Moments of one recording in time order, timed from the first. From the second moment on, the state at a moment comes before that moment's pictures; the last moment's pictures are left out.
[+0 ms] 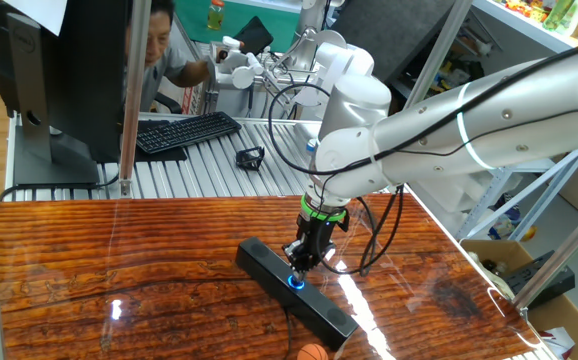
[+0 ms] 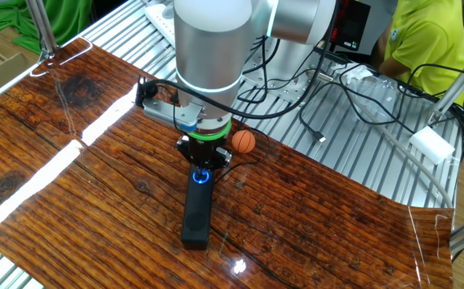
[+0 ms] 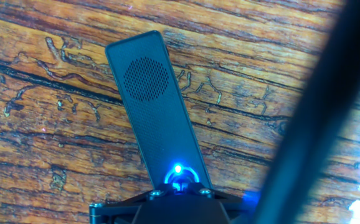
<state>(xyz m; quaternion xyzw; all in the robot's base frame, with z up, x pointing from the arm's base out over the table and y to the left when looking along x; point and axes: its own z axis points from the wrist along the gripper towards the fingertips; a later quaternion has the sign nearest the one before) 0.520 0.012 0.072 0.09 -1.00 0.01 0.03</state>
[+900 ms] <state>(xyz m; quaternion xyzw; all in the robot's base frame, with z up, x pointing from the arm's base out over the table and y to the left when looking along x) 0.522 0.011 0.072 0.07 -1.00 0.01 0.02</state>
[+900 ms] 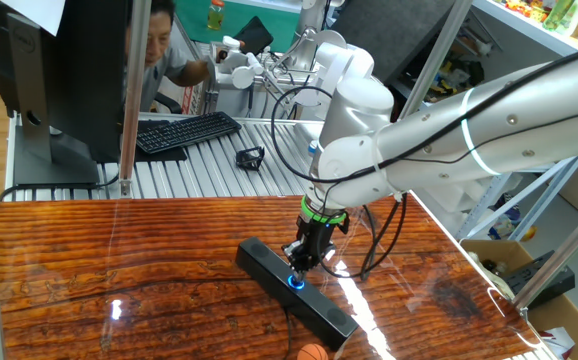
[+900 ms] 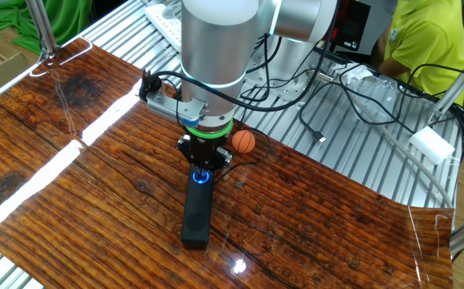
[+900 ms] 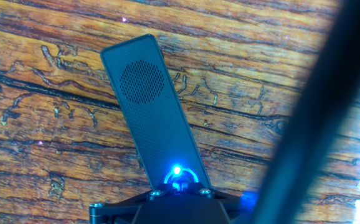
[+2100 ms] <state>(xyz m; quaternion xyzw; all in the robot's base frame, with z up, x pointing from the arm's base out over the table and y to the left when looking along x) 0.521 0.011 0.069 0.06 -1.00 0.01 0.02</state>
